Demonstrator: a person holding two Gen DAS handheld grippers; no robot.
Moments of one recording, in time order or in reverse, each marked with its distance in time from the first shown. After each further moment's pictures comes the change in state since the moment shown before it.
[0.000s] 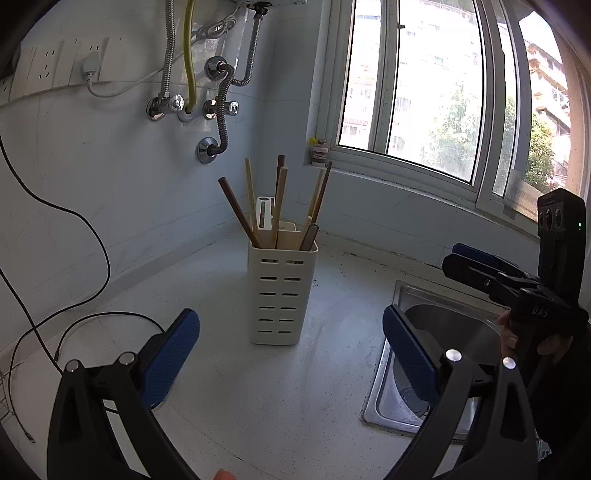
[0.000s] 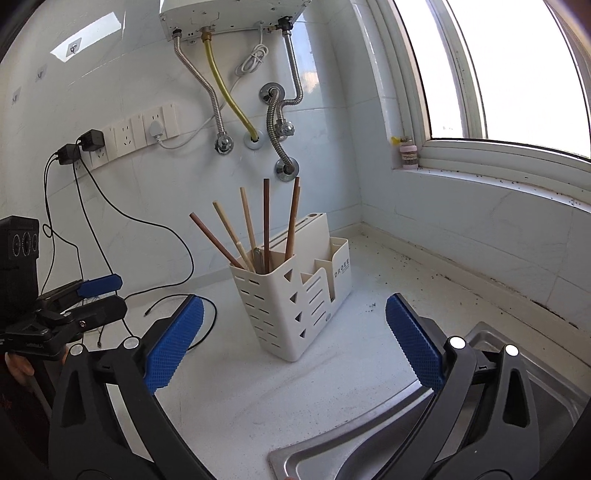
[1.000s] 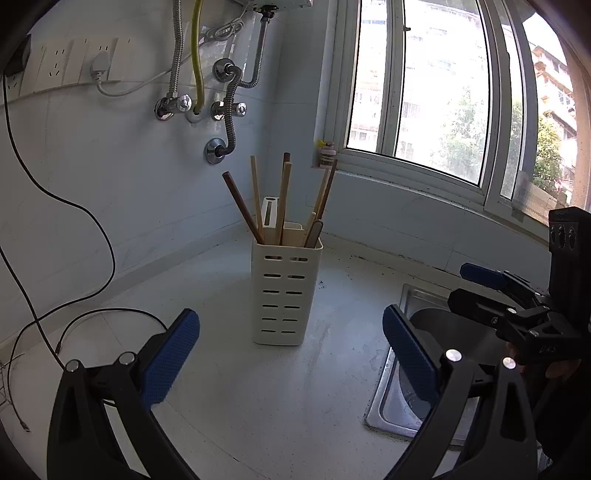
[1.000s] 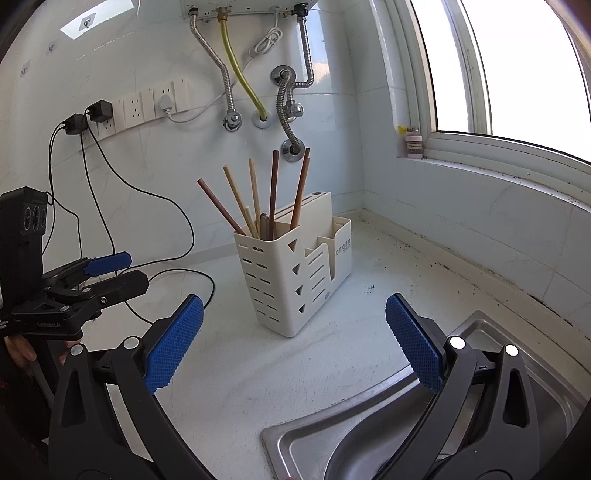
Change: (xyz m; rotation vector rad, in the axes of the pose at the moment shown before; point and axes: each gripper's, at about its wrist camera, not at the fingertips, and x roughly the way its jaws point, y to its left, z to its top) left arm 0.000 -0.003 -0.006 -0.005 -0.029 0.042; right arm -0.002 0.010 -0.022 -0.047 0.045 0.004
